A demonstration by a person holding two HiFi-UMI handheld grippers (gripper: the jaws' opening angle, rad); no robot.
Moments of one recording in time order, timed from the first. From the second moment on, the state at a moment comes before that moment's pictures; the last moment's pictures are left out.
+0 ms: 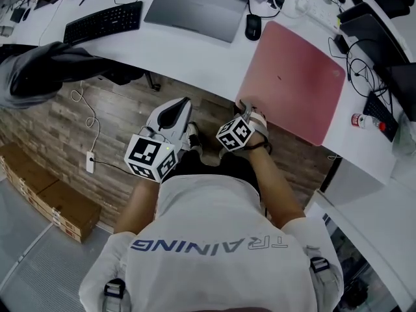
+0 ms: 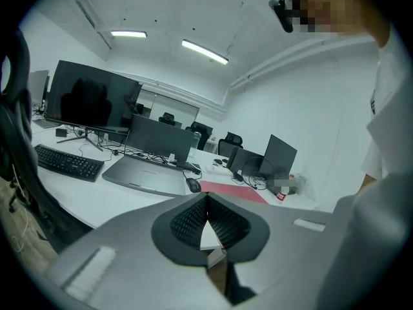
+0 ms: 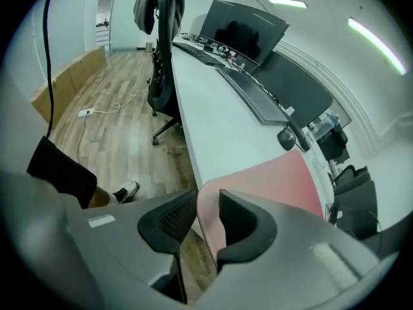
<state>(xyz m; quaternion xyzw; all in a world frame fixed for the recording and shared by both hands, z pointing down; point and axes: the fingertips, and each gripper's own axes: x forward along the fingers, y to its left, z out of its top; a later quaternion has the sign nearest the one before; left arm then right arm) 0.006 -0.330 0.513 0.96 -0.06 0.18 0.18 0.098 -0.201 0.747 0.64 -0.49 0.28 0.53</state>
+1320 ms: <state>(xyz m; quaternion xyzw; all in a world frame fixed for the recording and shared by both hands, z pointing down) 0.131 -0.210 0.469 0.97 0.13 0.16 0.14 0.215 -0.033 0.639 0.86 -0.30 0.35 0.22</state>
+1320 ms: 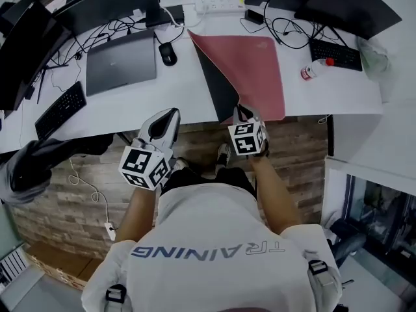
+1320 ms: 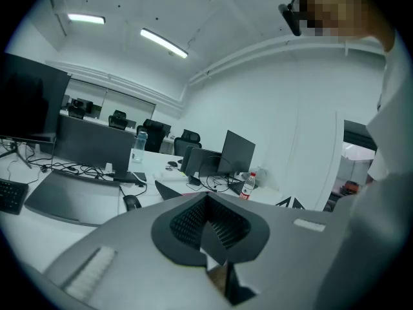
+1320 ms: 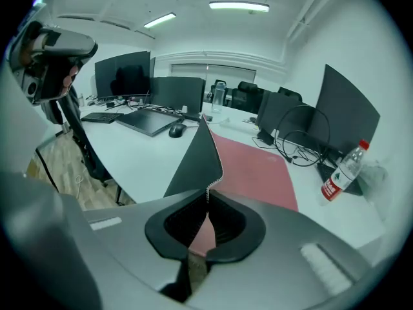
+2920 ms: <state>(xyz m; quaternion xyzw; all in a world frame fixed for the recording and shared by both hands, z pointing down) 0.201 -0.066 0.465 0.96 0.21 0.16 0.12 0.284 0.157 0.578 0.95 -0.17 0.27 0.00</state>
